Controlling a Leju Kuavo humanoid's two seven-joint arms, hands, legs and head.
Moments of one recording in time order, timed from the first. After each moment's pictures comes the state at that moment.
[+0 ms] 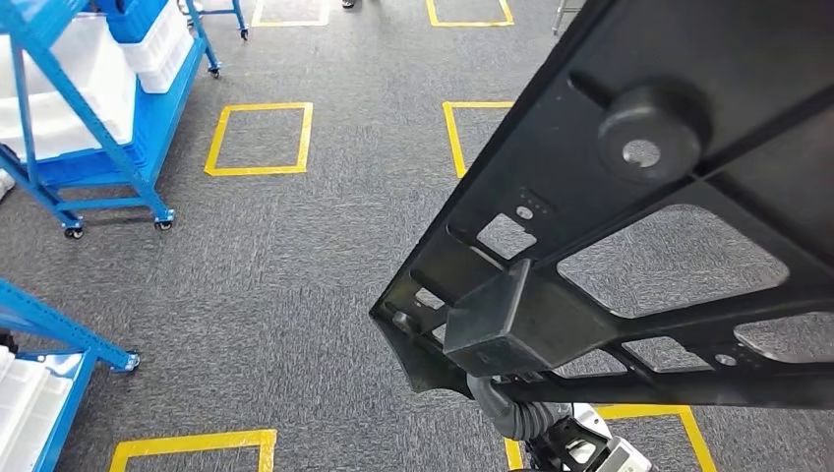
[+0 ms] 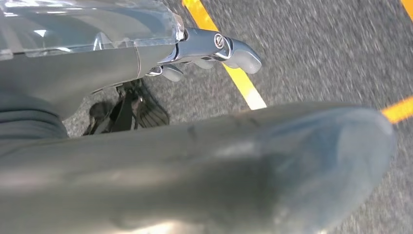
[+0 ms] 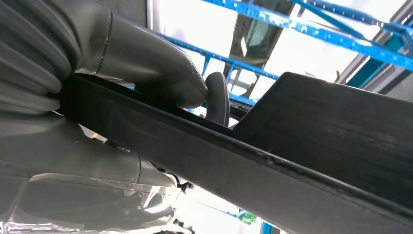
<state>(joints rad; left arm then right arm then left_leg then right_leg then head) -0.08 -0.06 1.30 -0.24 -0.21 0.08 -0.38 0.06 -0.09 0.37 -1.96 0.15 0.09 -0.60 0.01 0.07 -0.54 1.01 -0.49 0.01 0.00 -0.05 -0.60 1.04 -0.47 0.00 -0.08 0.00</state>
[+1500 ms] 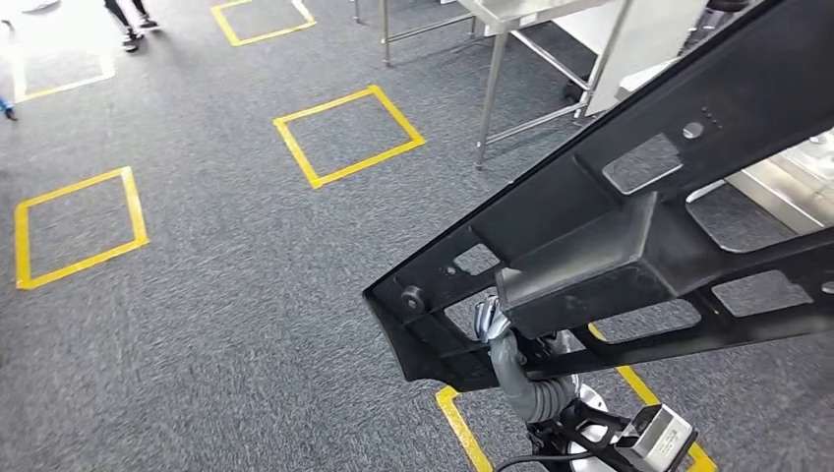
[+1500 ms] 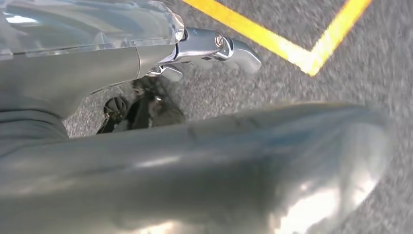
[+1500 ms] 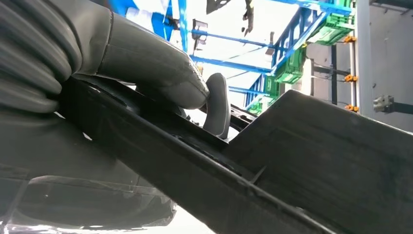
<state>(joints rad) -0.08 -0.07 1.31 -0.24 -0.22 0.09 -0.36 0.04 -0.03 0.33 -1.95 0.00 0.20 -0.59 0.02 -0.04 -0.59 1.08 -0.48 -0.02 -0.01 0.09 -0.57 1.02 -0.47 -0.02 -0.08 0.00</state>
